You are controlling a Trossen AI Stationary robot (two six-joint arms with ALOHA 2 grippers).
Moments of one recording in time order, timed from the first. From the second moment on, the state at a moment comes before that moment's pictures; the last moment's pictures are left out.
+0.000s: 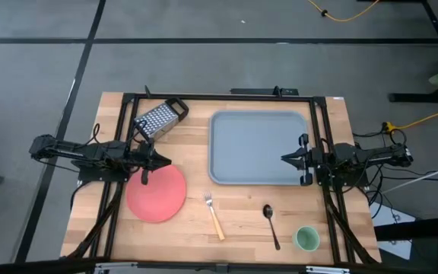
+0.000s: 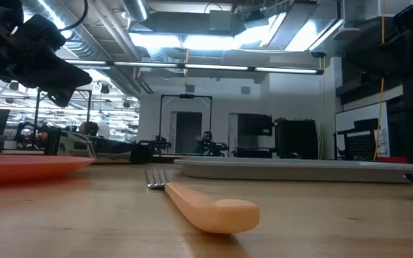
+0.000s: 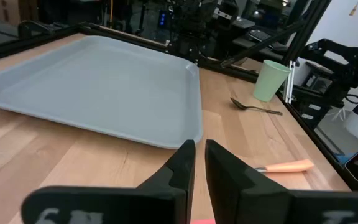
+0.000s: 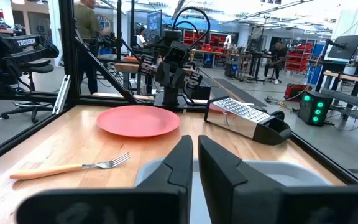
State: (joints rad) left arm -0.10 0.15 0.01 0.03 -0.11 -0.30; right arm 0.16 0.01 0.01 0.06 0.18 -0.09
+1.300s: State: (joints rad) left arm -0.19 0.58 0.51 -0.06 -0.09 0.19; right arm 0.16 0.01 0.01 0.21 0.18 0.05
